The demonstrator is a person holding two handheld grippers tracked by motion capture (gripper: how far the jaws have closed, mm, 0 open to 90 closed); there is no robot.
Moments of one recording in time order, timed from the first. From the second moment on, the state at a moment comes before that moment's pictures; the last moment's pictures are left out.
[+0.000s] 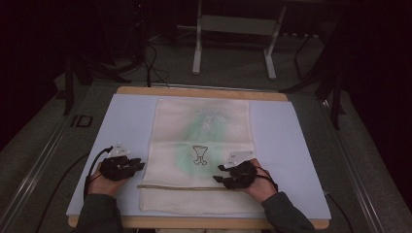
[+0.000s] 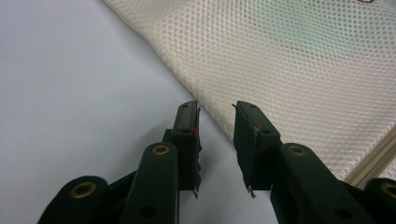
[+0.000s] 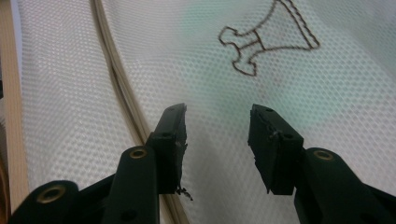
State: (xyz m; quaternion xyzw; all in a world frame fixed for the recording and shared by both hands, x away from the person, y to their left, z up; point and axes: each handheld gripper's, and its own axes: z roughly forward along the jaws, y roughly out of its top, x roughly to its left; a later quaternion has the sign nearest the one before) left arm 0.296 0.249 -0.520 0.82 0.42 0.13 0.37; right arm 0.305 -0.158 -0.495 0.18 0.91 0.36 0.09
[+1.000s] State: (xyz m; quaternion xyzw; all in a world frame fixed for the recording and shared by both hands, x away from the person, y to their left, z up) left arm 0.296 0.249 -0.520 0.82 0.41 0.12 0.37; right arm 0.294 -0.080 -0.491 0.11 0.92 0.37 0.07
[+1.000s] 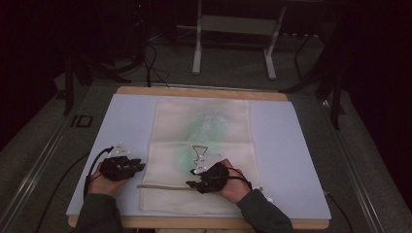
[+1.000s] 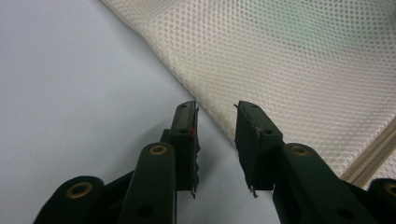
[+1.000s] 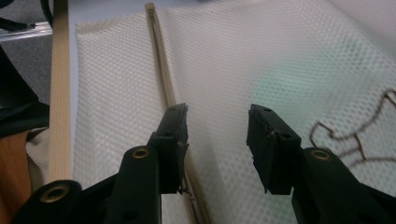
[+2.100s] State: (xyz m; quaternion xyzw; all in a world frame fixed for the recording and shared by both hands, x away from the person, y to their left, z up) left arm 0.297 0.249 -0.520 0.83 0.41 0.12 0.37; right arm 0.292 -0.016 -0.494 0.07 0.92 0.37 0.05
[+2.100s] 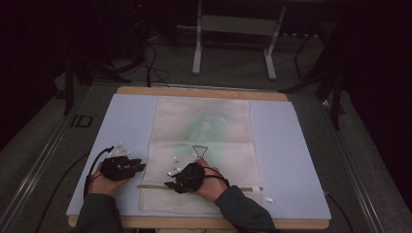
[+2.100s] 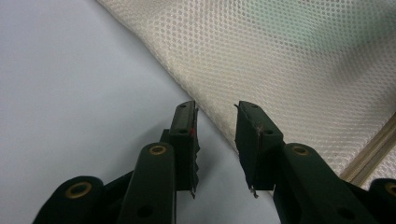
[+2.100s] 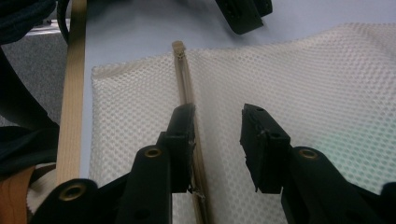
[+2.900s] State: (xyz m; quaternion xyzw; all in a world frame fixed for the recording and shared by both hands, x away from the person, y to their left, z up) left arm 0.297 0.250 -0.520 0.82 0.41 0.12 0.37; right arm 0.288 0.026 -0.502 0.05 0.93 0.36 0.04
